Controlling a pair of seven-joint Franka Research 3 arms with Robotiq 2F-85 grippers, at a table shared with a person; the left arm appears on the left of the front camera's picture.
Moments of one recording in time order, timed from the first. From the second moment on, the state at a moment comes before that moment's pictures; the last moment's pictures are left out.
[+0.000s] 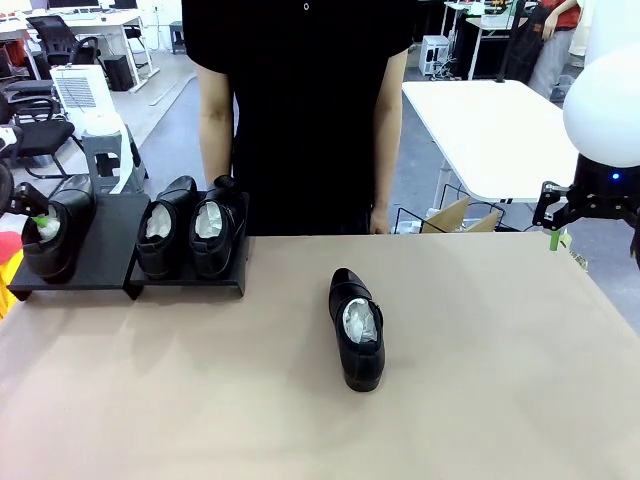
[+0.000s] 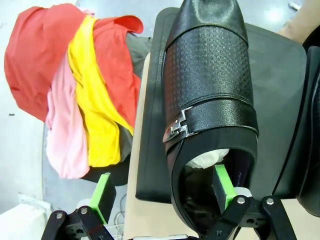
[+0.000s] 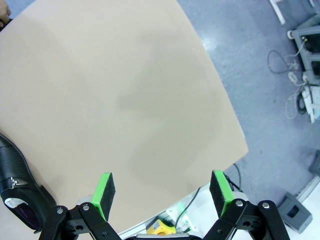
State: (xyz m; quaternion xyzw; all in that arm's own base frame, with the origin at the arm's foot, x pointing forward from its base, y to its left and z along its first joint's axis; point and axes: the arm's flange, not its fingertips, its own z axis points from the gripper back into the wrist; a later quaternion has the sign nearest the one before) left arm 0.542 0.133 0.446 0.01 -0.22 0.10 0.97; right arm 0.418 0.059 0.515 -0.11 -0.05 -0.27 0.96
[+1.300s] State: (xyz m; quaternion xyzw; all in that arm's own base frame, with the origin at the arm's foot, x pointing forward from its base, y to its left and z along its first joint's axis) left arm 0.407 0.015 0.526 -0.11 -0.13 -0.21 0.96; right arm 0.410 0.117 0.499 -0.10 -0.02 -0.18 0.98
